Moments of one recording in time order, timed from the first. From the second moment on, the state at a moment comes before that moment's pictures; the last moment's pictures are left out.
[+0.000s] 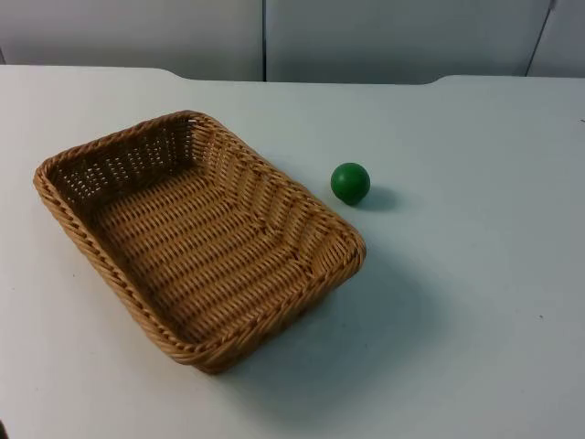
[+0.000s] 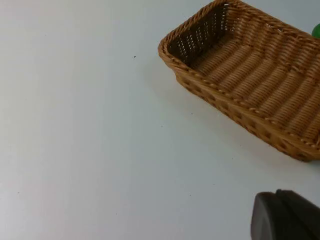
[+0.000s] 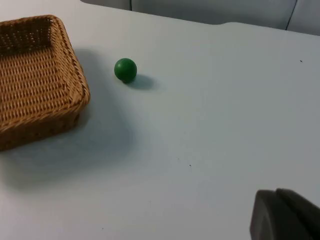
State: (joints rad) right arm 0.16 0.01 -0.52 0.08 1.09 -0.15; left arm -0.11 0.12 -0.51 -0.08 1.09 0.03
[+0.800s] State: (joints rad) right arm 0.16 0.01 -0.52 0.08 1.09 -0.15; left arm -0.11 0.82 -0.58 -0.45 0.77 0.02
